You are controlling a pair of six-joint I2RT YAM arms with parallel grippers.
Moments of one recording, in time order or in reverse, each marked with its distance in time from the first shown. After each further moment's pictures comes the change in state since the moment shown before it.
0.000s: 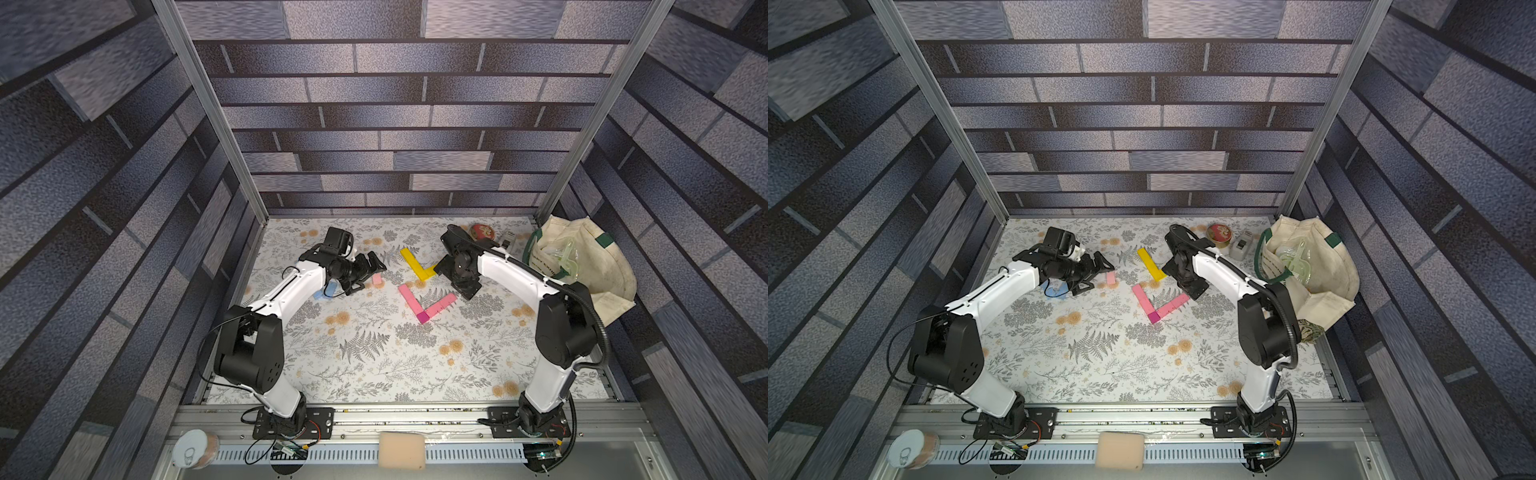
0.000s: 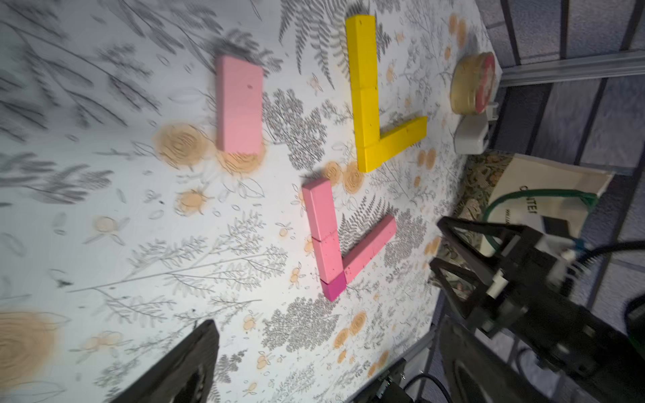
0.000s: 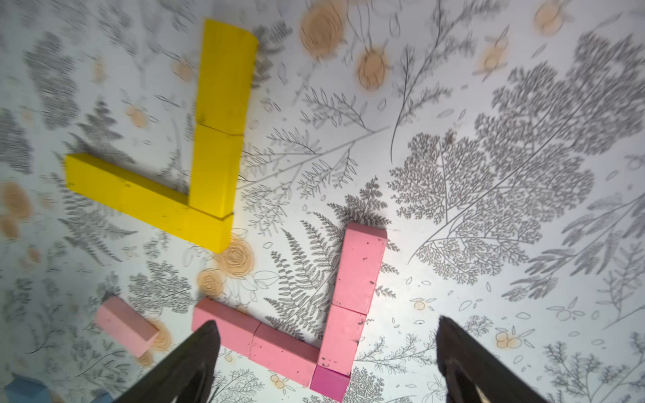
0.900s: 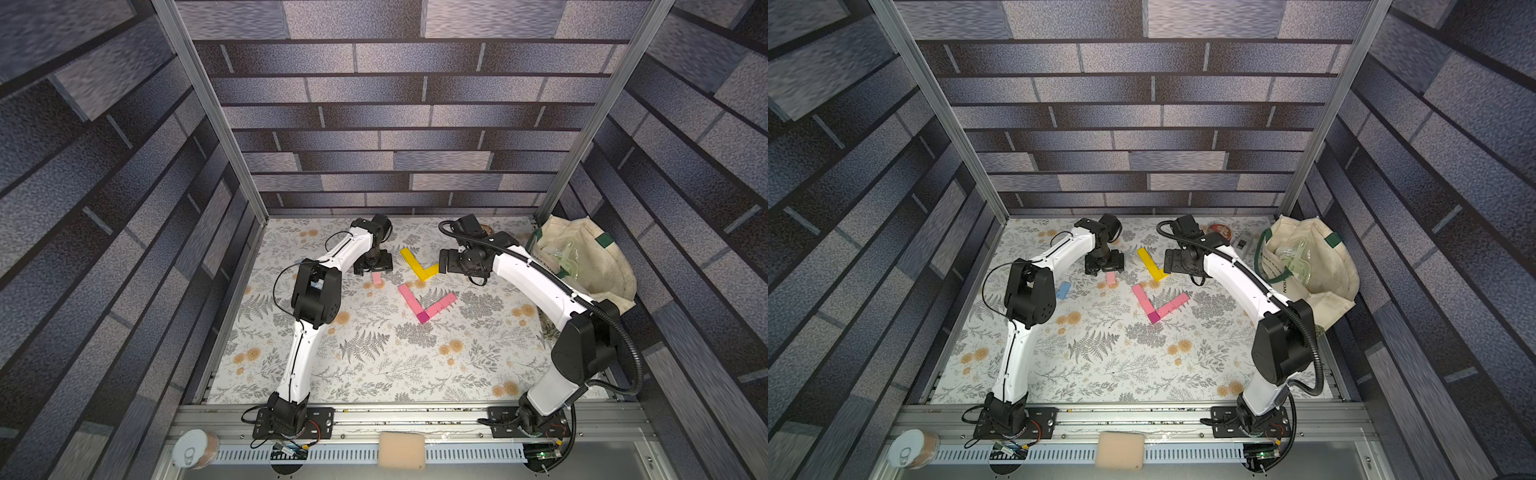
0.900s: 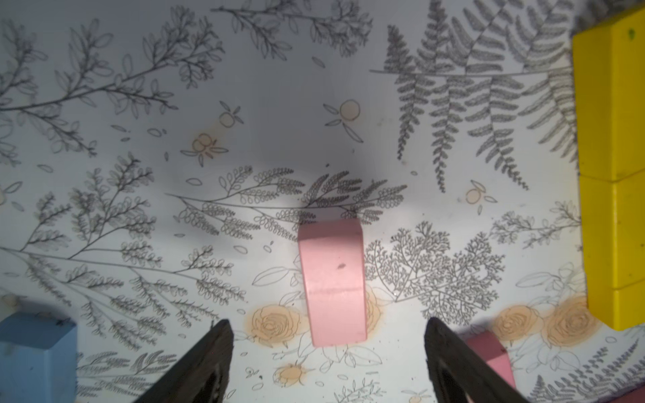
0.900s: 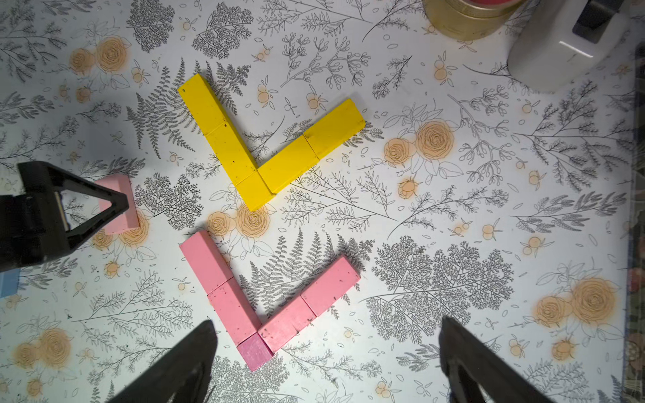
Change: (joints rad) left arm -0.133 0.709 0.773 -0.472 -0.441 0.243; right arm -0.003 -0.088 0.038 -0.003 0.047 -0.650
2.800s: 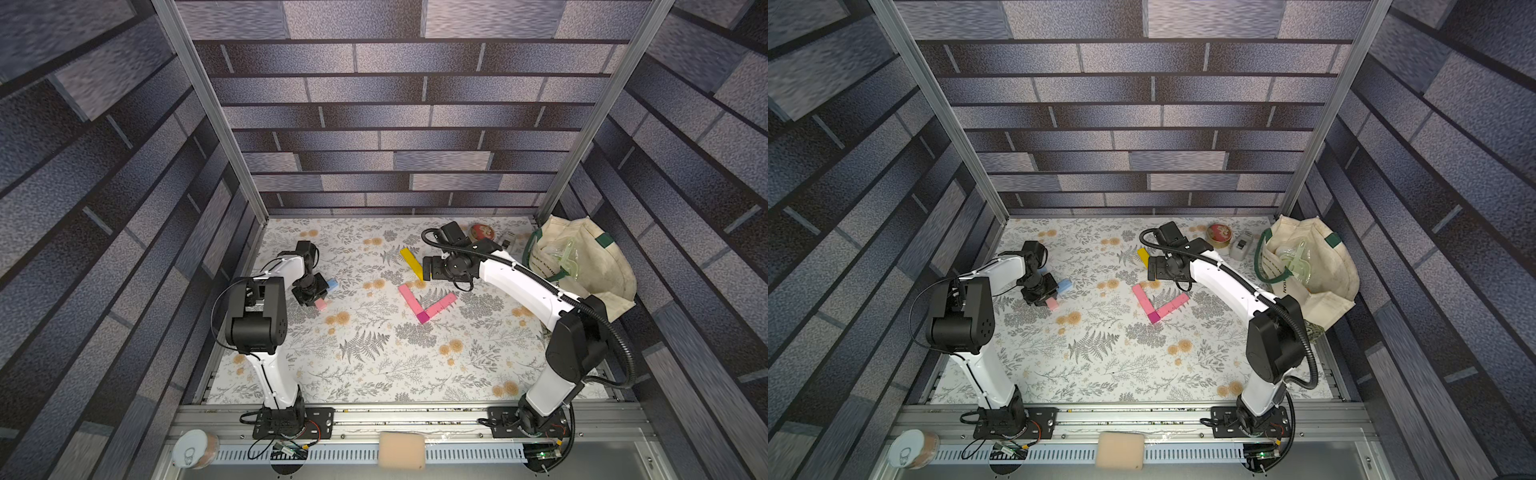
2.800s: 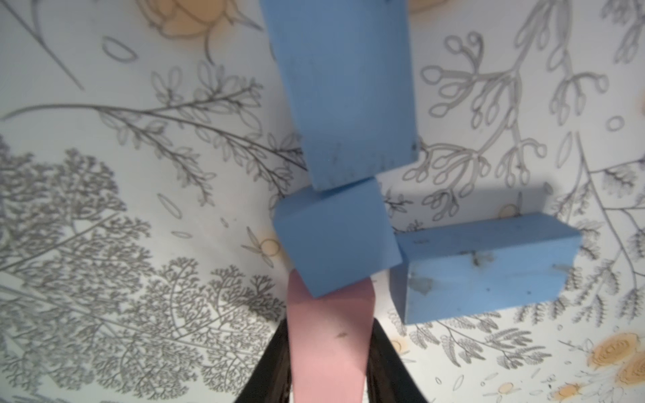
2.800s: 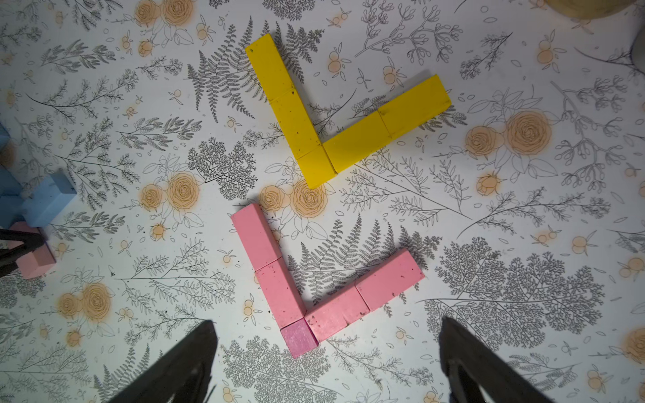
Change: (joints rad) left arm 0.425 -0.497 -0.863 0.327 0.070 -0.122; right arm 0.120 0.062 0.000 0.064 -0.063 0.016
